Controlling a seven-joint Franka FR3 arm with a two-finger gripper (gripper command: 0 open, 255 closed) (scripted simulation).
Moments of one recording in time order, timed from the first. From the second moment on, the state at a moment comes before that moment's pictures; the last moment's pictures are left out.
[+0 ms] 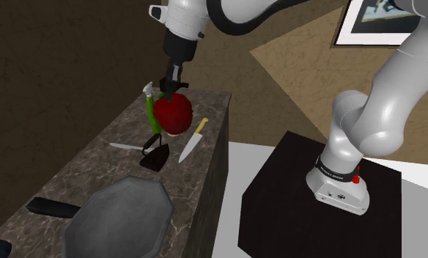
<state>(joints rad) 0.50 -0.28 0.10 -2.08 0.09 2.21 -0.26</state>
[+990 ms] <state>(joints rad) 0.53 -0.23 0.17 -2.19 0.07 2.38 -0.17</state>
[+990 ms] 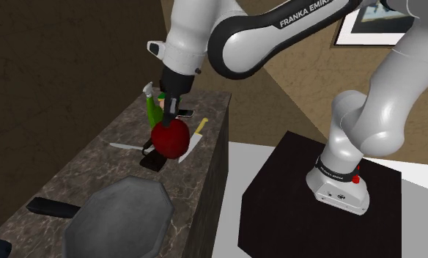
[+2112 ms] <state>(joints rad) 0.53 -0.14 0.18 -2.34 0.06 2.61 -0.17</state>
